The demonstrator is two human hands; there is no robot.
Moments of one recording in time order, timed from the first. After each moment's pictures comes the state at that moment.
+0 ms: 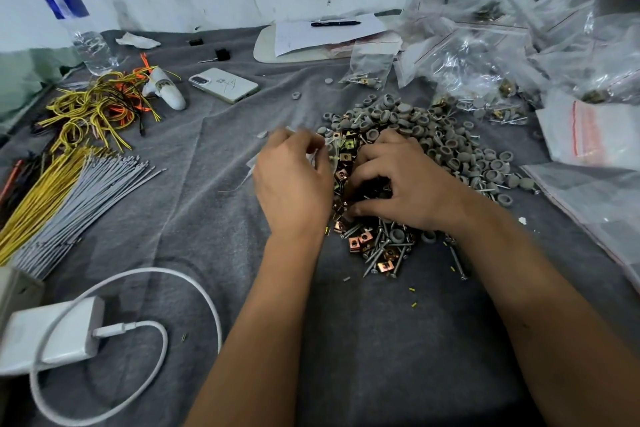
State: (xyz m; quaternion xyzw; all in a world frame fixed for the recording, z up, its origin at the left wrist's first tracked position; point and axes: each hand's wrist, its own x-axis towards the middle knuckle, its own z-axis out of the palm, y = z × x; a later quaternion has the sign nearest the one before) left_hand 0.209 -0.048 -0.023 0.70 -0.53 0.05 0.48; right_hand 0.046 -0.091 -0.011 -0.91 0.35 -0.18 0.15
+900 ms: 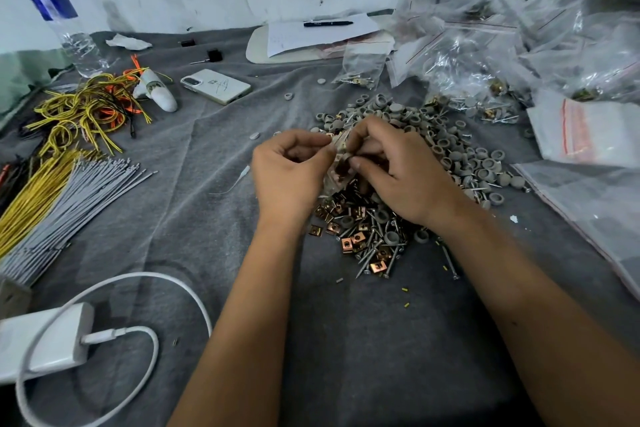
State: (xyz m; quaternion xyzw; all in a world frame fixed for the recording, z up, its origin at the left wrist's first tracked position) left_hand 0.209 -0.062 -0.032 0.54 -0.41 -0.31 0.67; right_hand 0.048 -0.089 -0.015 -0.83 0.32 -0.38 0.26
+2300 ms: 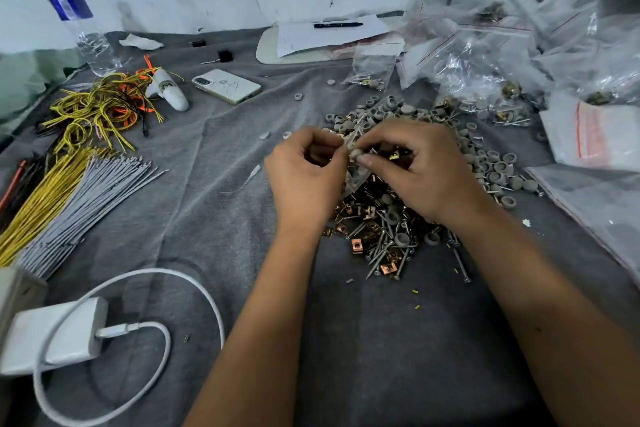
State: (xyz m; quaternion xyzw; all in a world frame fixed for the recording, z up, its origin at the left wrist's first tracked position) left_hand 0.206 -0.060 -0.031 0.58 -0.47 -0.21 0.63; right_hand 0.044 -0.089 -0.008 -0.82 0.32 -0.43 0.18
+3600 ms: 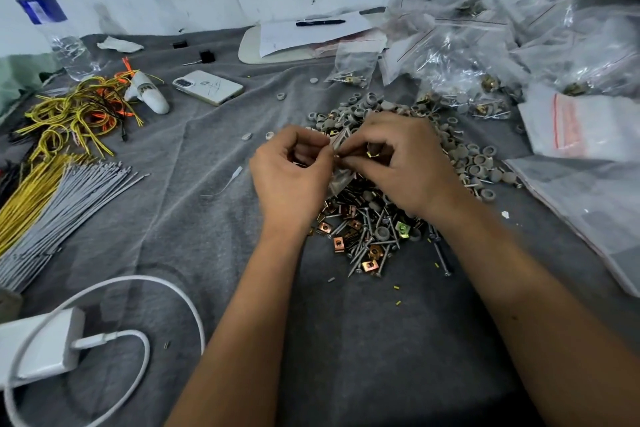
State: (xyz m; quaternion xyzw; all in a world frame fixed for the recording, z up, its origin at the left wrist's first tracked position) left_hand 0.199 -0.062 -0.034 0.56 -0.48 -0.23 0.64; right_hand 0.041 -0.092 -0.007 -0.83 0.35 -0.41 0.17
